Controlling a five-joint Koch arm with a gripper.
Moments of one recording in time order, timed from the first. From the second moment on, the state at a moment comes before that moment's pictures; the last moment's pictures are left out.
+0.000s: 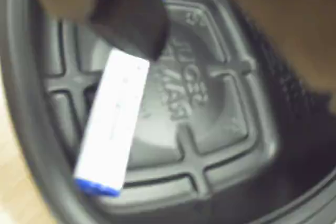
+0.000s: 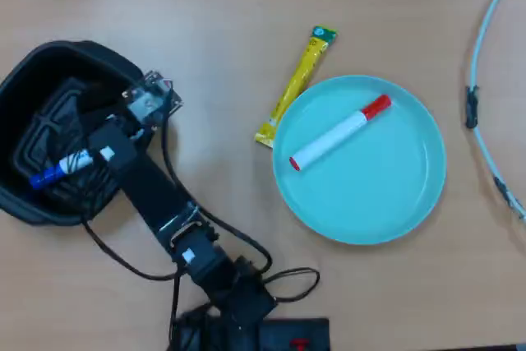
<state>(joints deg) 52.9 76.7 61.2 70.8 16.9</state>
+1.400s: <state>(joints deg) 96.3 100.0 146.2 9.2 -4.2</state>
